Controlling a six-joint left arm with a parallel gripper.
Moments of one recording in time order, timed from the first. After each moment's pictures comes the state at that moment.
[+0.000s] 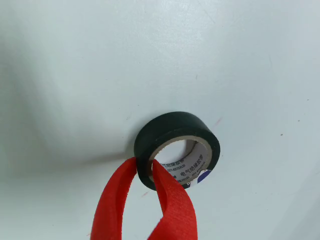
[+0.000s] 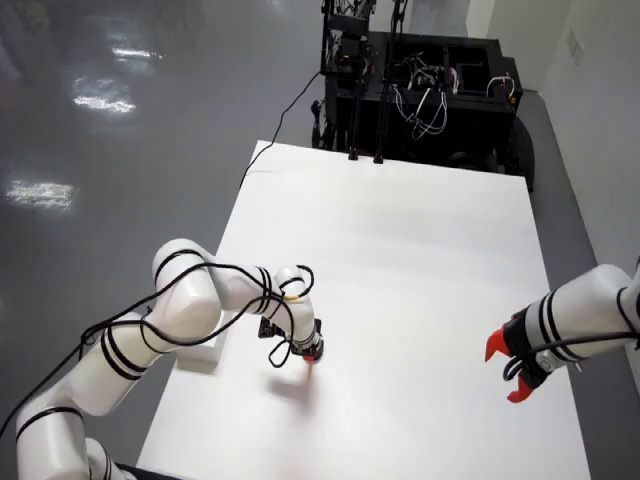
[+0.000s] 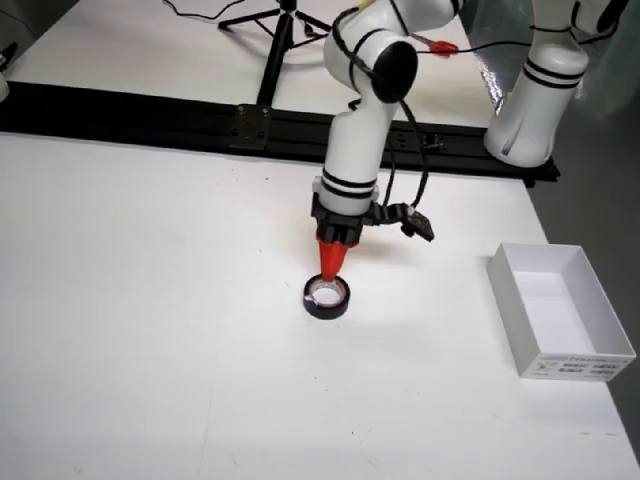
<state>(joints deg) -49.2 58.9 69.7 13.1 38.8 -57.8</state>
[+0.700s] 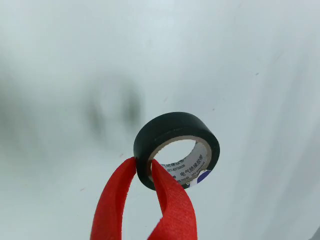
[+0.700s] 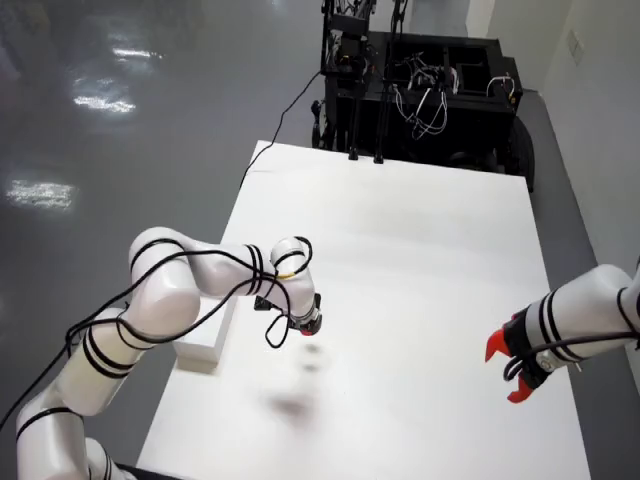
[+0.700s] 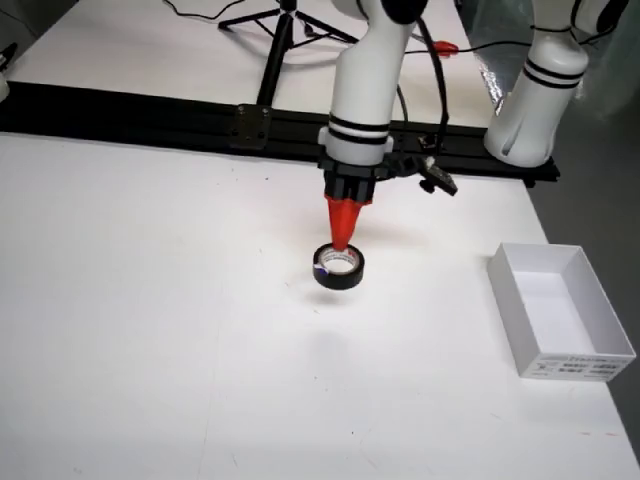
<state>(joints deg) -50.1 50.4 68.4 16.5 48.3 -57.7</state>
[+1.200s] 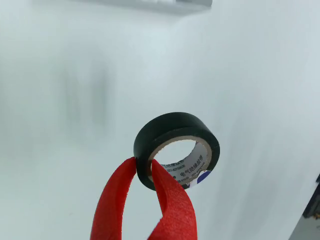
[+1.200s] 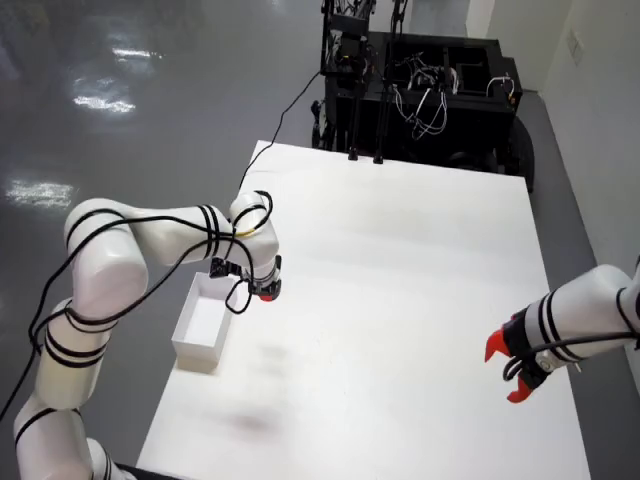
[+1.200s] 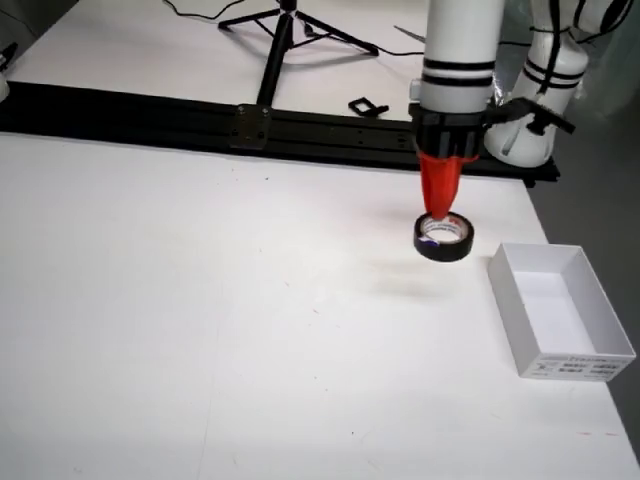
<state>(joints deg) -42.8 34.9 78.4 19.4 57.1 -57.7</state>
